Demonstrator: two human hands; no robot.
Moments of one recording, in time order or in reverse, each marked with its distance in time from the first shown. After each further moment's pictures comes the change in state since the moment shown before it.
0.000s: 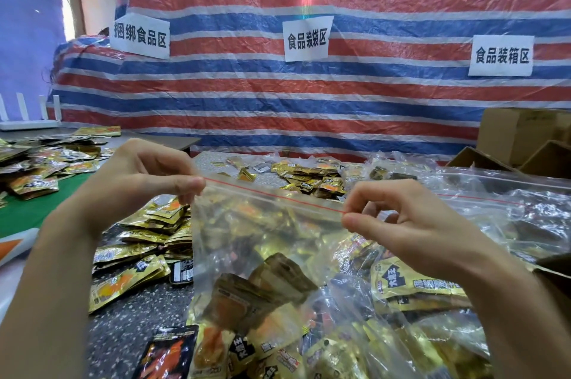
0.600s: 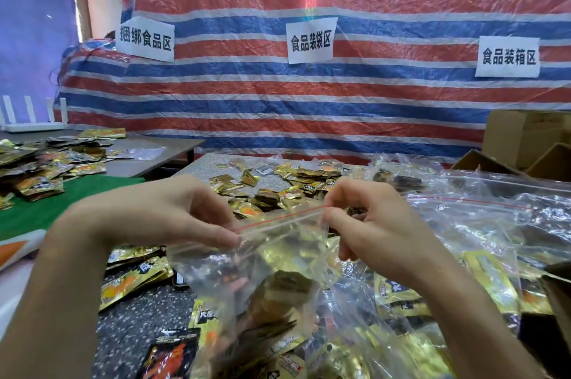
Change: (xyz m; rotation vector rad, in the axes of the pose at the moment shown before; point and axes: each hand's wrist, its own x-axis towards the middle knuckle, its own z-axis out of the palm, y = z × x) left_hand 0.006 0.024 0.016 0.288 -0.589 -0.300; right_hand 0.018 0.000 0.036 0.090 0.180 0.047
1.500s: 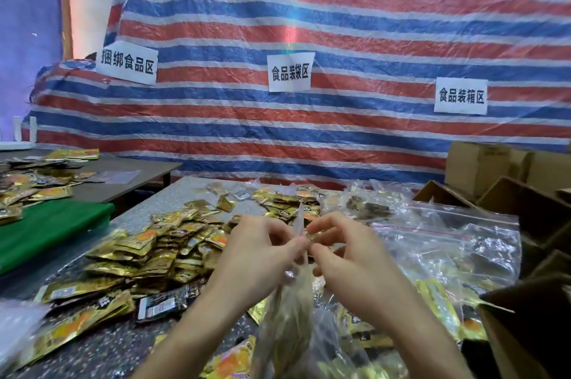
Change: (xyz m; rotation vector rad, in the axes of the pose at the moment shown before) left_hand 0.078 0.067 0.099 -0.475 0.618 0.064; right_hand -0.015 0.002 -0.011 -0.017 0.094 0.219
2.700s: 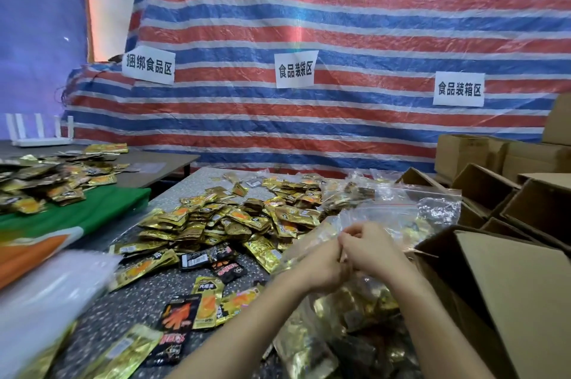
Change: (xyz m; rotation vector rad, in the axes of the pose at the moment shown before) left_hand -0.043 -0.005 0.091 0.269 -0.416 0.197; right_hand -0.049 0.011 -0.037 -0.220 0.016 0.344
